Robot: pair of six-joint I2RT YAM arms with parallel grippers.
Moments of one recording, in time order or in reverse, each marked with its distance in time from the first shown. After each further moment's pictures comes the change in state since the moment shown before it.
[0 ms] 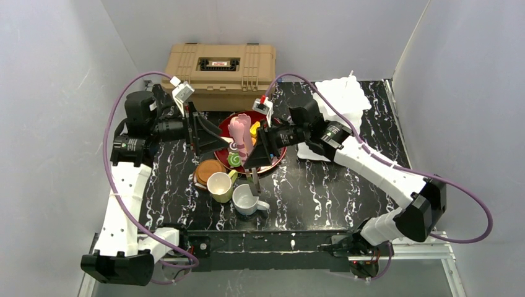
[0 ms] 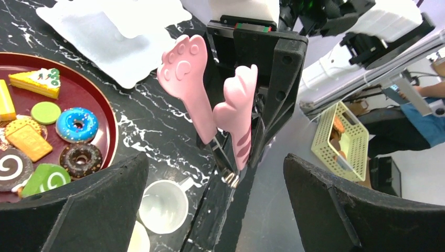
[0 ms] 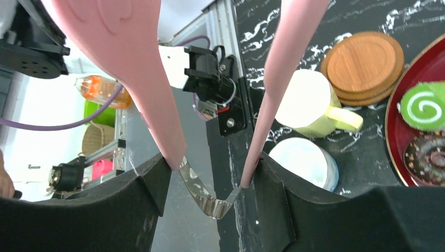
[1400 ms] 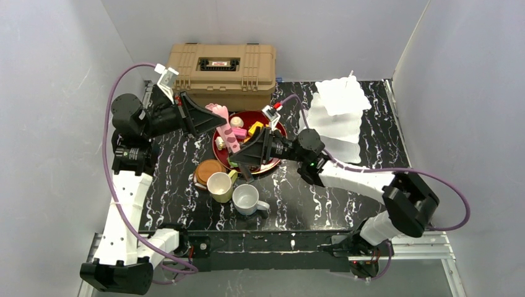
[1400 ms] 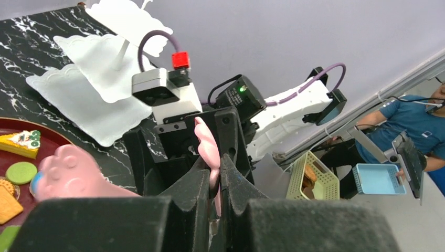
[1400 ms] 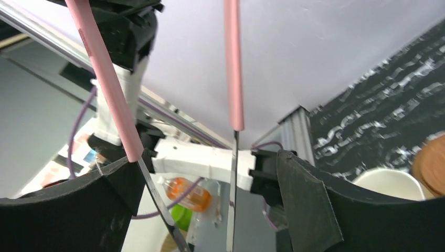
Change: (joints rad) left arm -0.020 -0.071 -0.104 0.630 -0.049 -0.608; right arm 0.080 0.028 -0.467 1.187 0.217 0.724
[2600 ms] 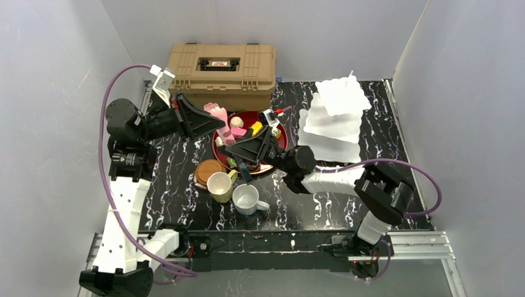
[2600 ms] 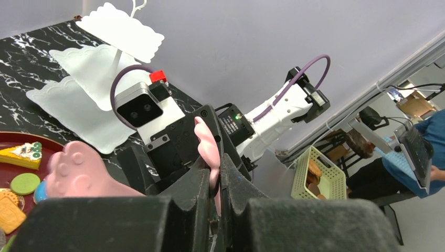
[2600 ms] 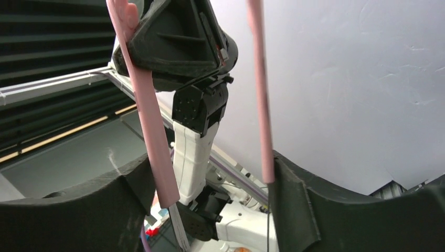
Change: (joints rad) left arm 0.002 -0.037 0.010 0.045 0.012 -0.017; right arm 0.121 0.210 -0.013 0.626 0.293 0.365
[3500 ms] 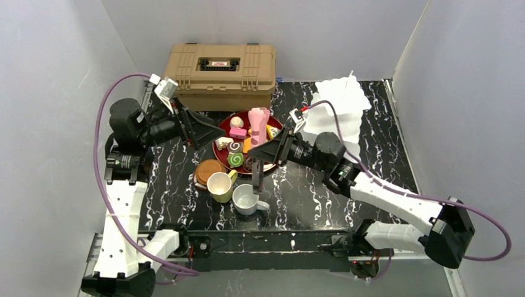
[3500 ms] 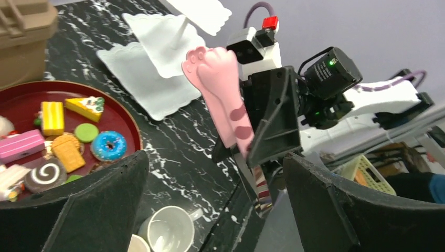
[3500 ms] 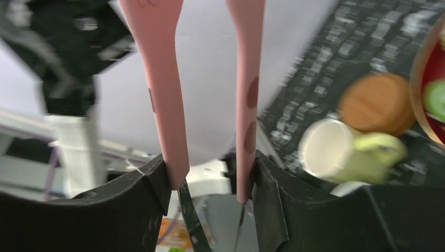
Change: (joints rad) left arm 0.042 -0.018 0.021 -0.377 -0.123 0.306; right arm -0.102 -0.504 -0.079 -0.929 0.011 -0.329
